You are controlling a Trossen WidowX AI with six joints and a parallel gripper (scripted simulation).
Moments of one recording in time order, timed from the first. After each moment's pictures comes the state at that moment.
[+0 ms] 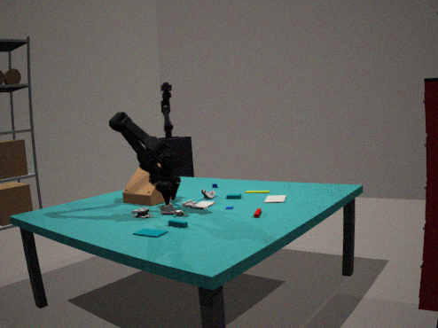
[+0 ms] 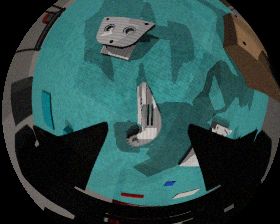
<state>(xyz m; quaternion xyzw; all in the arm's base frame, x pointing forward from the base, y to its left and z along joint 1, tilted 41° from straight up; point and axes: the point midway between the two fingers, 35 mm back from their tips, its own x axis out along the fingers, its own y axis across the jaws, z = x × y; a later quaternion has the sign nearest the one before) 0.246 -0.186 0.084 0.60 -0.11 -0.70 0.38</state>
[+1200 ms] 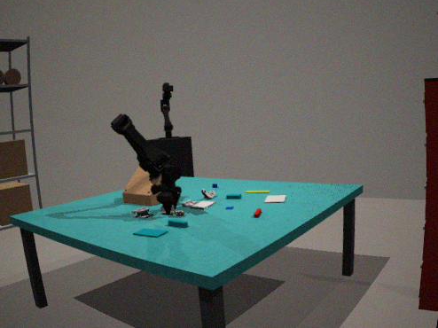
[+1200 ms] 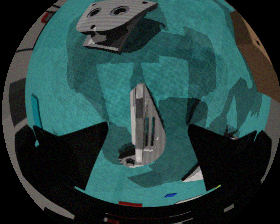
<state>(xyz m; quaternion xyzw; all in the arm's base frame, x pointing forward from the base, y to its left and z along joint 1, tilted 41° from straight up) 0.244 -0.216 0.048 0.60 -0.11 -0.70 0.38</state>
